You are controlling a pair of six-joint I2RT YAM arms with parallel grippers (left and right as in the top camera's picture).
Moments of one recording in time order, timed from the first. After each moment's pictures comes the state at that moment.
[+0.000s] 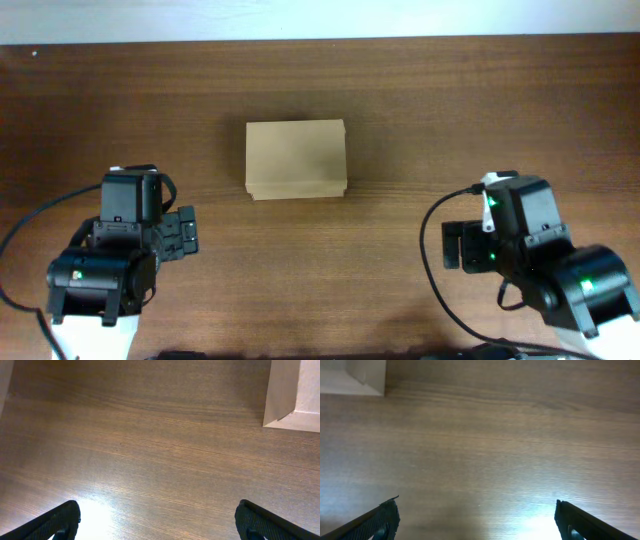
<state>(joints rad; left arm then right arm) -0.08 1.00 1.17 -1.24 -0.32 -0.14 0.30 0.96 1.18 -1.31 0.15 0.21</state>
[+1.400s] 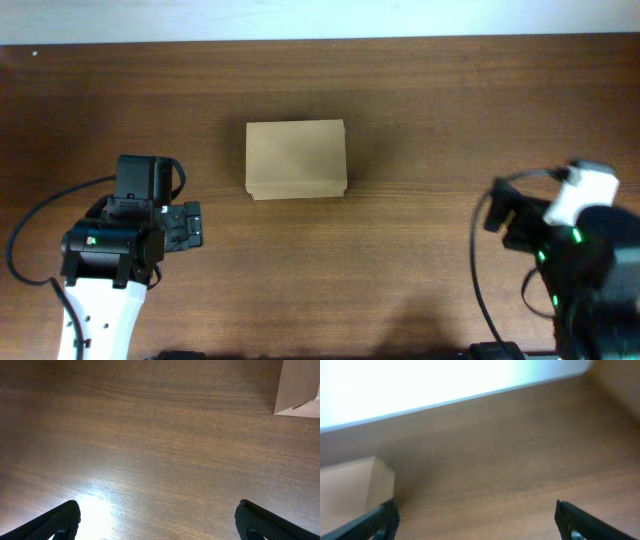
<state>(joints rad) -0.08 1.11 1.17 -1.24 -0.32 -0.14 0.03 0.72 1.09 -0.90 0.15 0.21</state>
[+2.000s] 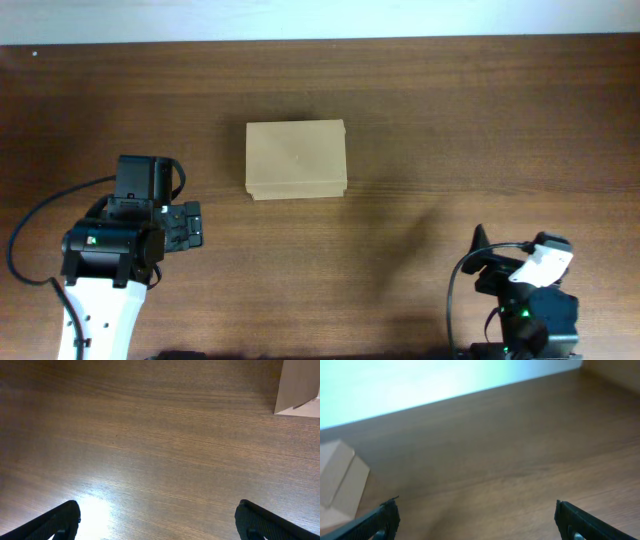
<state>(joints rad) -0.08 1.11 1.17 -1.24 -0.32 -0.14 -0.02 0.09 0.36 -0.62 0.14 0.21</state>
